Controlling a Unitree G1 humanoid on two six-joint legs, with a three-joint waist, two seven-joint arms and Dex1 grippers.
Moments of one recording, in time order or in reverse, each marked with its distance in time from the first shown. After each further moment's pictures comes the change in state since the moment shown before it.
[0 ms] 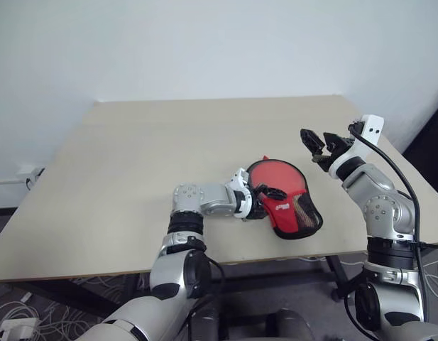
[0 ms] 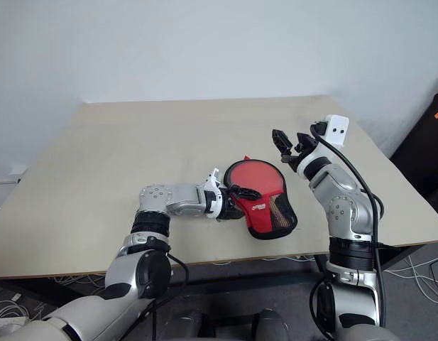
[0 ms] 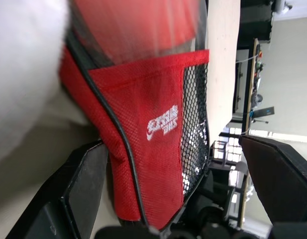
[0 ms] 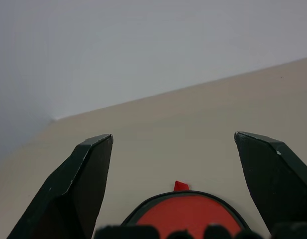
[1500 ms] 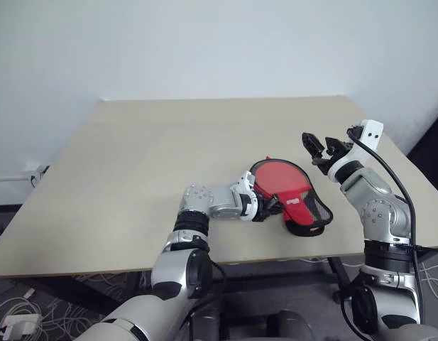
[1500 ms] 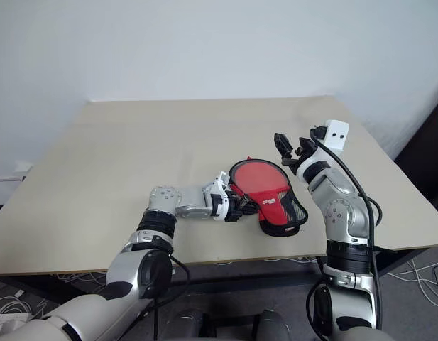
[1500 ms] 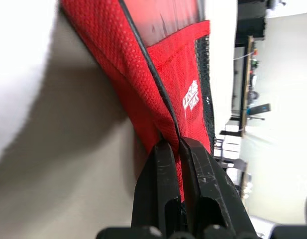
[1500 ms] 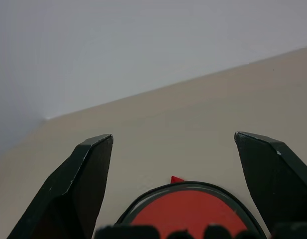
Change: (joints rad) left arm -0.019 0.000 -0.027 0.074 0.055 -0.018 -0.132; right arm 0.026 0.035 -0.009 -0.016 -0.026 -0.007 -0.043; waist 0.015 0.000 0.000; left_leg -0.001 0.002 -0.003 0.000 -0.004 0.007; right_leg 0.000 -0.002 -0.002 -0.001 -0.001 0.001
